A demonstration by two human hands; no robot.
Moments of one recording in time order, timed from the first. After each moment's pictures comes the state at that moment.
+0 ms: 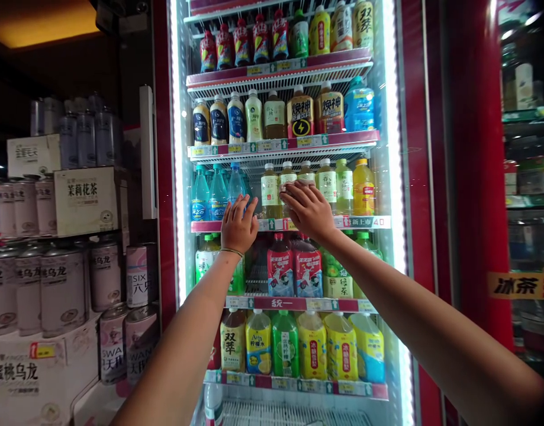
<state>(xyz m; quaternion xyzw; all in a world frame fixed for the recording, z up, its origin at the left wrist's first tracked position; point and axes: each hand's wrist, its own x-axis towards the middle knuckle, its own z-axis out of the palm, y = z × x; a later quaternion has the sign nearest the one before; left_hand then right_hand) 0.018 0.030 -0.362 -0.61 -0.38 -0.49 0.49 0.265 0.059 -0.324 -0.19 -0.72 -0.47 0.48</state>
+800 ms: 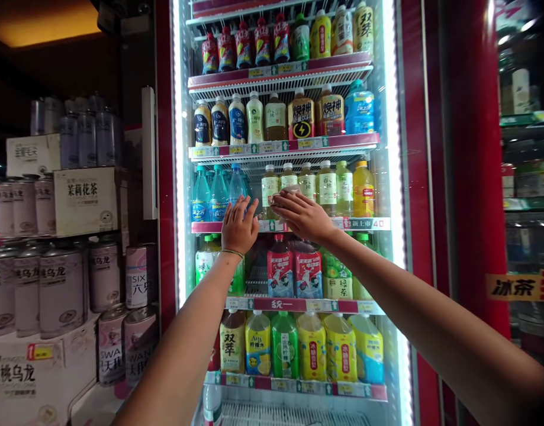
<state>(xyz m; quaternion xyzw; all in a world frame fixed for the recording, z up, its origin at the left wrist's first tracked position) 0.018 0.029 -0.362 -0.61 -0.38 -0.49 0.49 0.265 0.059 -0.322 -0.12 -0.79 -0.47 0.39</state>
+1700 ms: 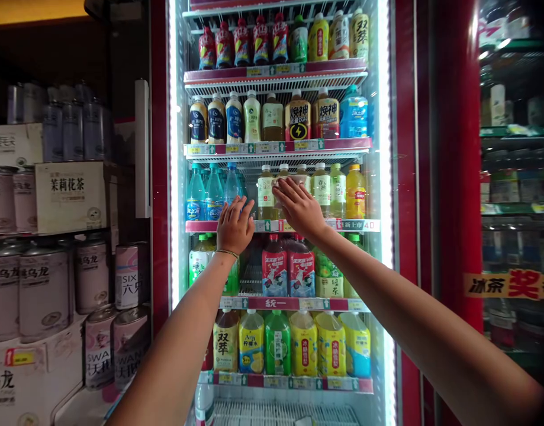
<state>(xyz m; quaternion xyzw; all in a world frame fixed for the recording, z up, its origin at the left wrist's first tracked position) 0.016 0.031 -0.363 -0.61 -0.35 -0.51 0.49 0.248 0.058 -0.314 -0.20 -0.74 -0.43 0.48</state>
